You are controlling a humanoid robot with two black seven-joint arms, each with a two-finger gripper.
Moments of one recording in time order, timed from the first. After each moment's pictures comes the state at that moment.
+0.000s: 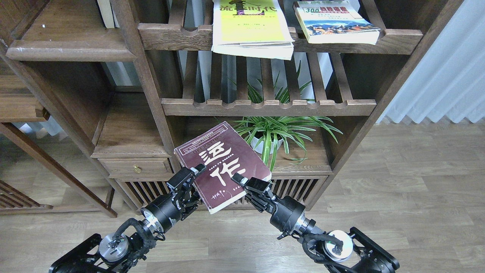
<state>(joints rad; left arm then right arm) -0.24 0.00 -0.86 -0.80 -0.56 -0.49 0.41 0.10 0.01 0.92 0.97 0.25 0.58 -0.40</state>
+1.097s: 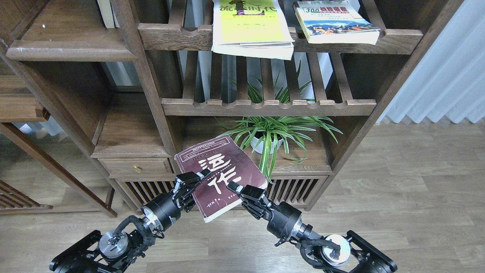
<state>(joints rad) -0.26 0.00 -0.84 -0.75 -0.56 -0.49 0.44 0.10 0.02 0.91 0.96 0.24 0.58 -0.39</state>
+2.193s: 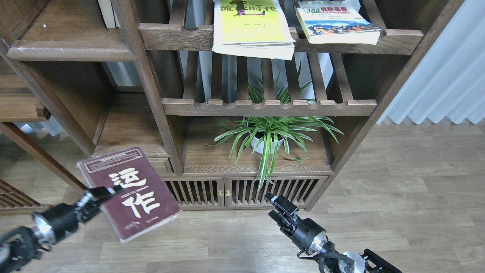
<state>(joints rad) -0.17 0.74 -0.85 -1.05 -0.51 -0.49 0.47 0.11 0.02 0.96 0.64 0.24 0.55 -0.28</state>
